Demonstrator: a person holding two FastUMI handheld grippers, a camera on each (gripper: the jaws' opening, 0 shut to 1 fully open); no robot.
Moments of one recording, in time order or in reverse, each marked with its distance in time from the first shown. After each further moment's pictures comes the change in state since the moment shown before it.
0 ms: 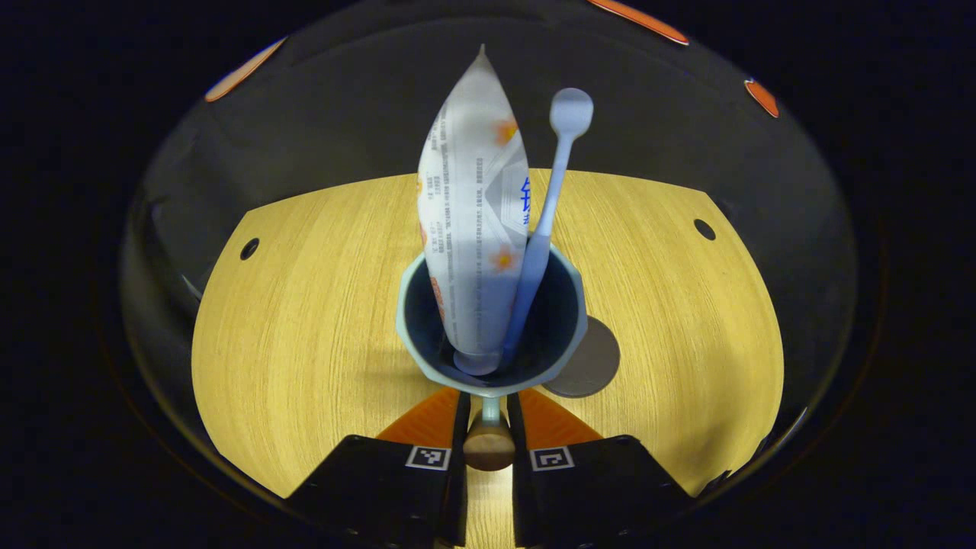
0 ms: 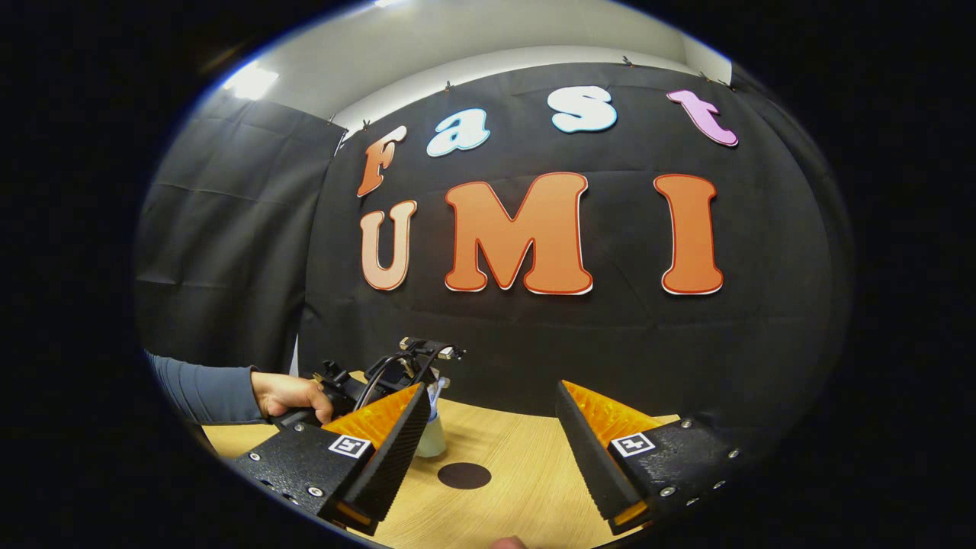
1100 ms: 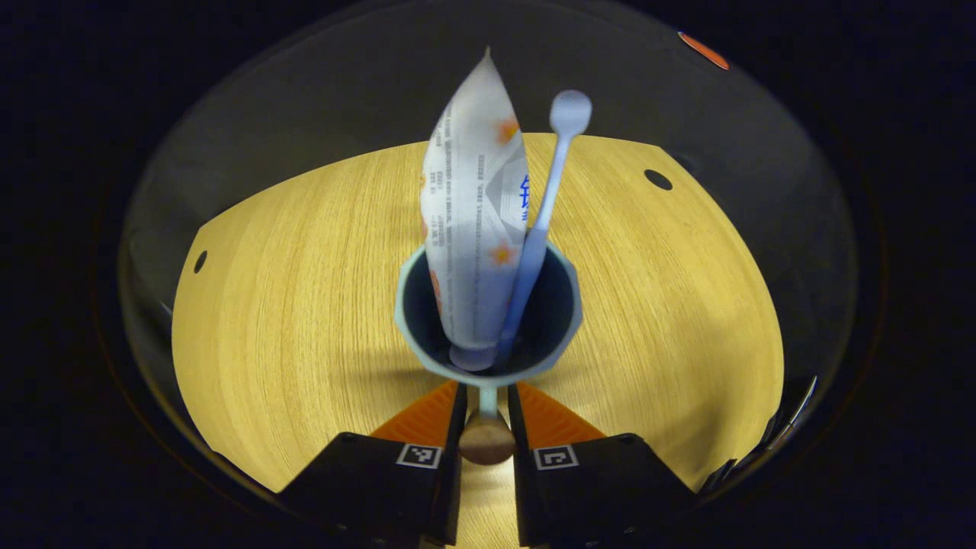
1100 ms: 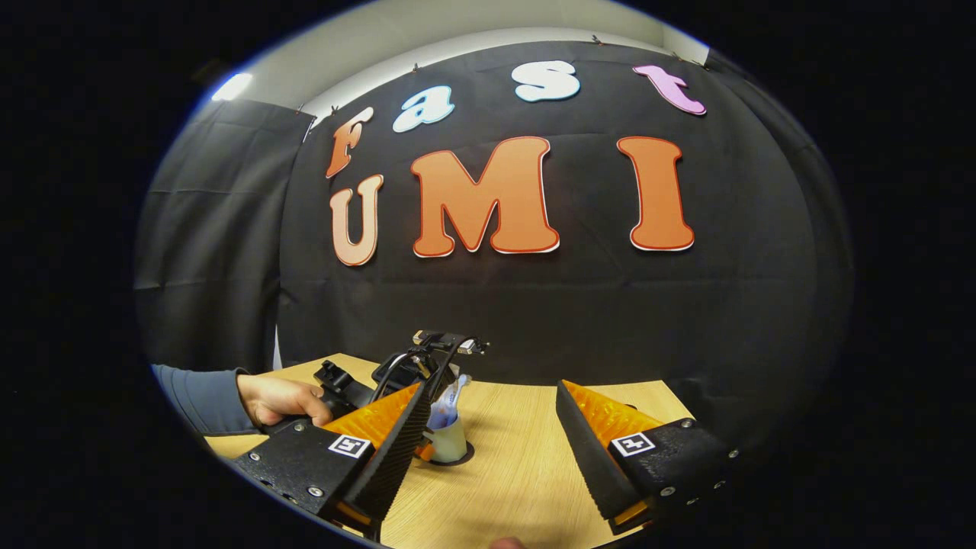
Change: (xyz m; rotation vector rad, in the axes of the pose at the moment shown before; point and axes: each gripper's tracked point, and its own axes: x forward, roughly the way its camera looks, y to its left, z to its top) left arm 0.005 -0.021 -0.001 0.110 0.056 -0.102; right arm -0.005 -0.024 -0.050 0.044 0.098 -0.084
